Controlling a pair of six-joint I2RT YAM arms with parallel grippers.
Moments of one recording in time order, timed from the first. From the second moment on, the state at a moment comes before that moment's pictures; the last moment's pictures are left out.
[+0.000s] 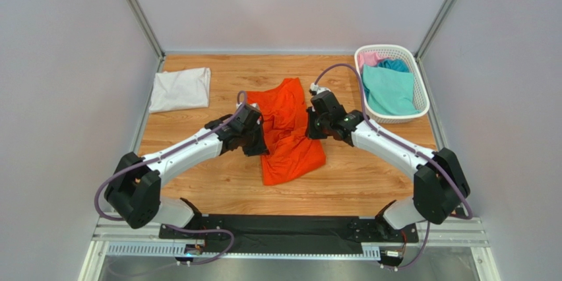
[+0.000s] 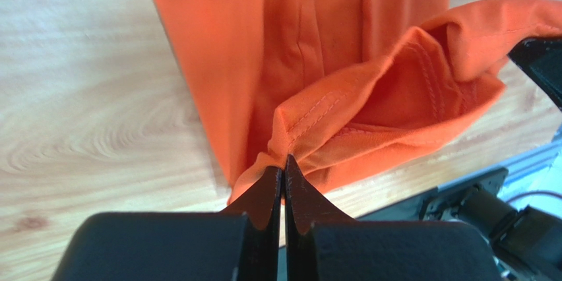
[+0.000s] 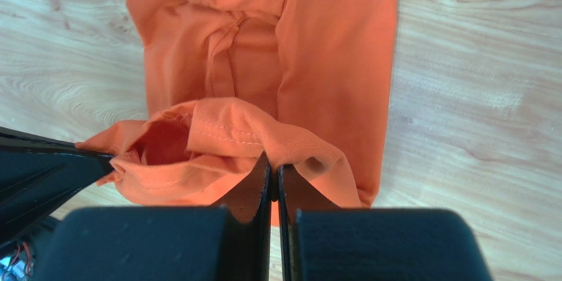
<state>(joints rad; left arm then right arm) -0.69 1.37 0.90 -0.49 0.08 -0.82 0.67 1.45 1.05 -0.44 0.05 0.51</state>
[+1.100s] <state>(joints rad) -0.52 1.55 1.08 -0.46 0.10 -0.69 0.52 1.67 1.20 -0.41 -0.08 0.45</state>
